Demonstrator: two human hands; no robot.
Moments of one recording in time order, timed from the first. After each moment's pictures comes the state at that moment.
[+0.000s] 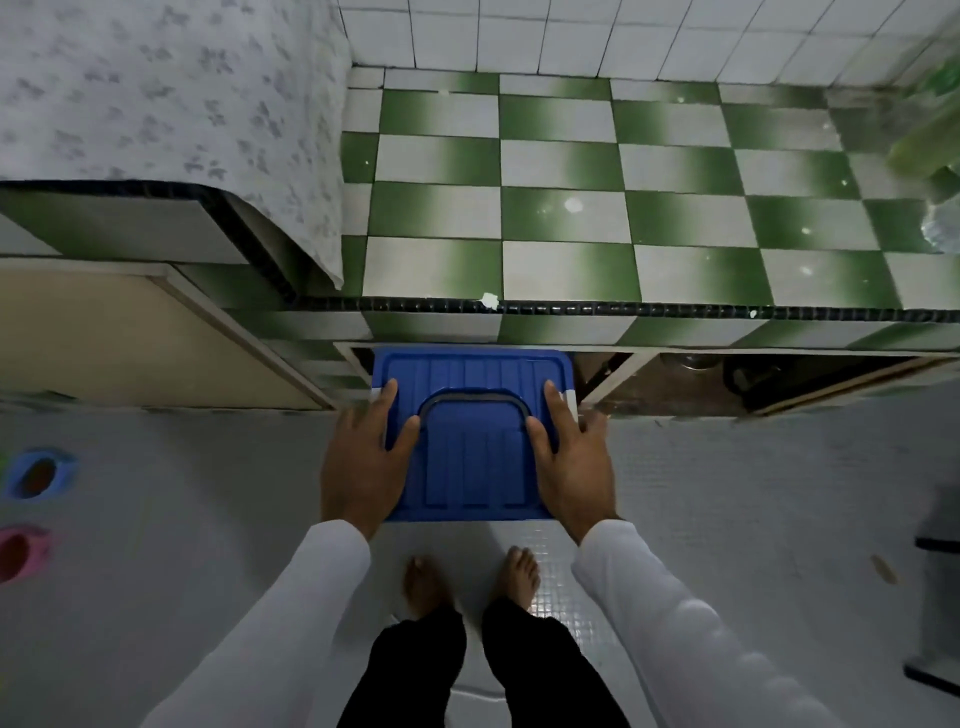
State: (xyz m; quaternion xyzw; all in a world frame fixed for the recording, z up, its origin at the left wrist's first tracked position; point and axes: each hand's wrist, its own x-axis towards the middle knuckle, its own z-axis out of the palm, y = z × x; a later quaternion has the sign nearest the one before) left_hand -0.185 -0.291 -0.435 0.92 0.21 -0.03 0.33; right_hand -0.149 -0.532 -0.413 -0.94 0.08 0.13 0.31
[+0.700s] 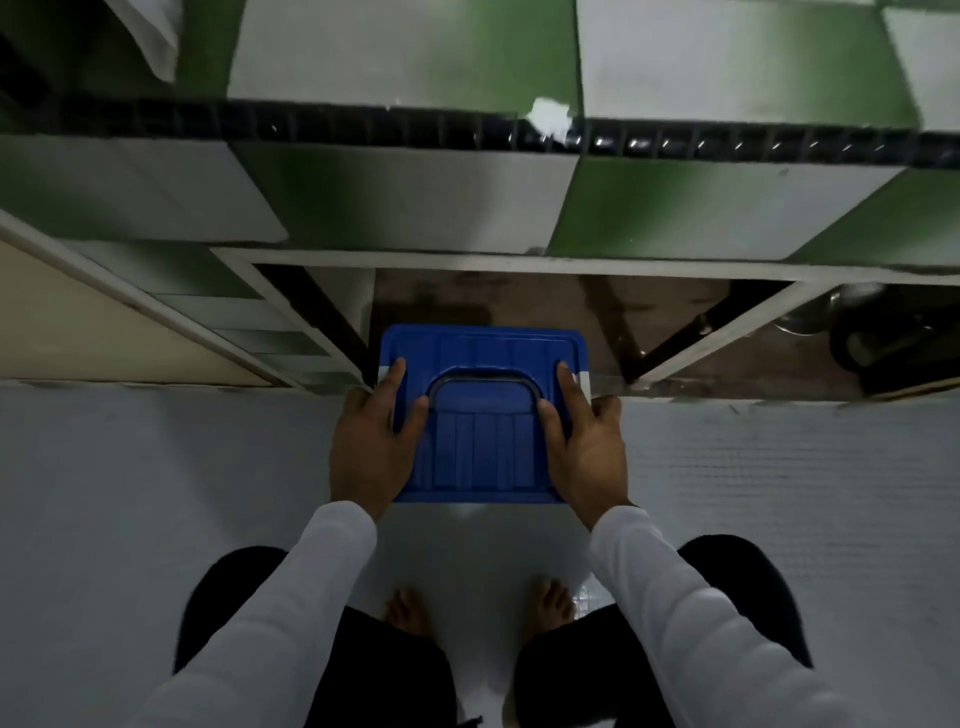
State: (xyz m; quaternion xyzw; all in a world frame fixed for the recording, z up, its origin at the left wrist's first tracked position) left_hand -0.121 -0.280 -0.749 0.91 0.18 0.00 0.36; right_hand -0.084 -0.518 -0.728 -0.94 0.09 0.14 0.30
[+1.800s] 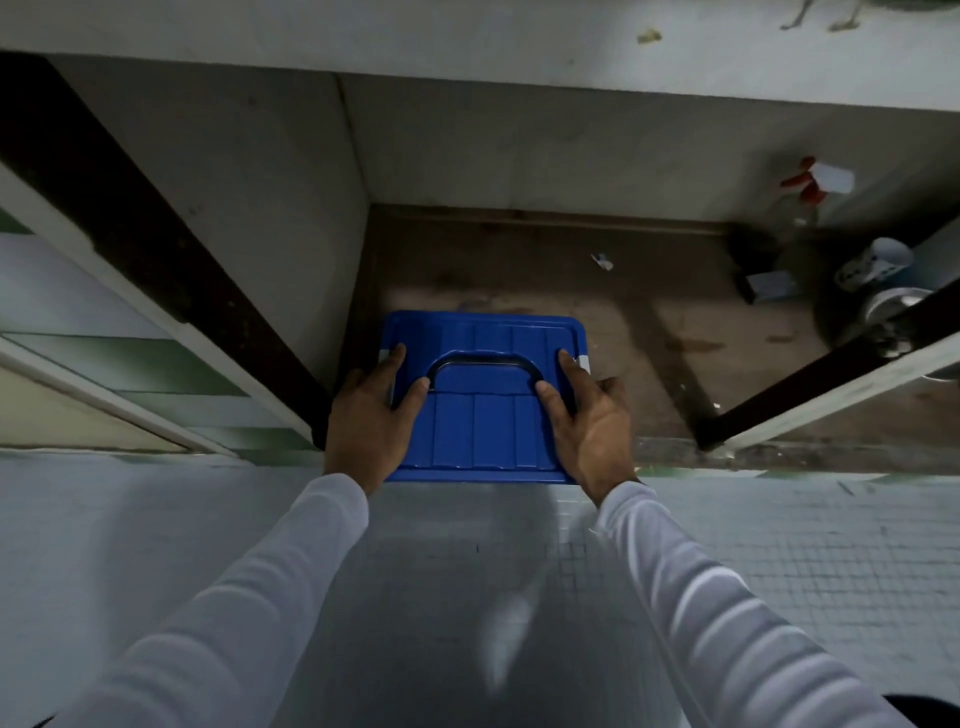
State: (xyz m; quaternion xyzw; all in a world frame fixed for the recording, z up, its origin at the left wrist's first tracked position) left_hand 0.019 -0.236 -0.978 0.93 0.17 0.02 0.33; right_hand 0.055 -0.488 -0.957 -0.94 0.06 0.07 0.32
